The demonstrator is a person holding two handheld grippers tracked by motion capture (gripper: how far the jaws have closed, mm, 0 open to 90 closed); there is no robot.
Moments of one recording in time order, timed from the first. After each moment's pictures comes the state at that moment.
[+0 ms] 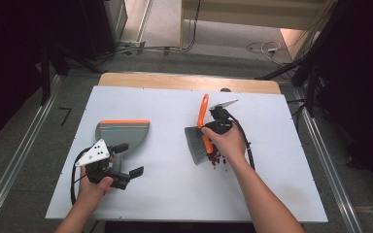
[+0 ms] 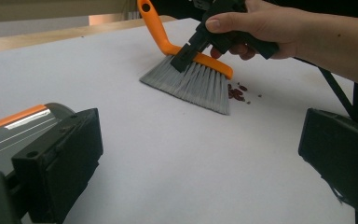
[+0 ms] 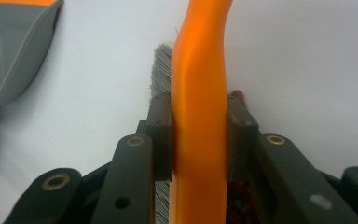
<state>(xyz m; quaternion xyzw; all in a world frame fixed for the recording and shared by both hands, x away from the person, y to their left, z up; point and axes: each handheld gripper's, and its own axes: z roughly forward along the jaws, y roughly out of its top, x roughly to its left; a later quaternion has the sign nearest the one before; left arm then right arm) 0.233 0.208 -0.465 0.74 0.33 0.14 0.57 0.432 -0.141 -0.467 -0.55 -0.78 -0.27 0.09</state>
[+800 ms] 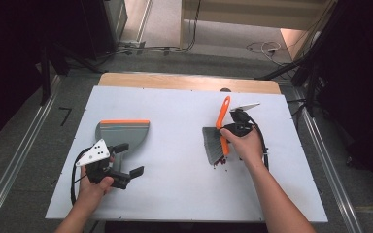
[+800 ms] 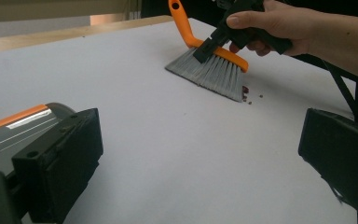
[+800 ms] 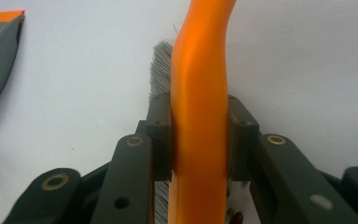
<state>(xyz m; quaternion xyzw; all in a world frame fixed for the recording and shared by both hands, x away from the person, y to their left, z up) 0.233 0.207 -0.466 0.74 0.33 0.14 0.57 0.428 -0.200 -0.467 -0.59 -0.75 -0.28 0.07</state>
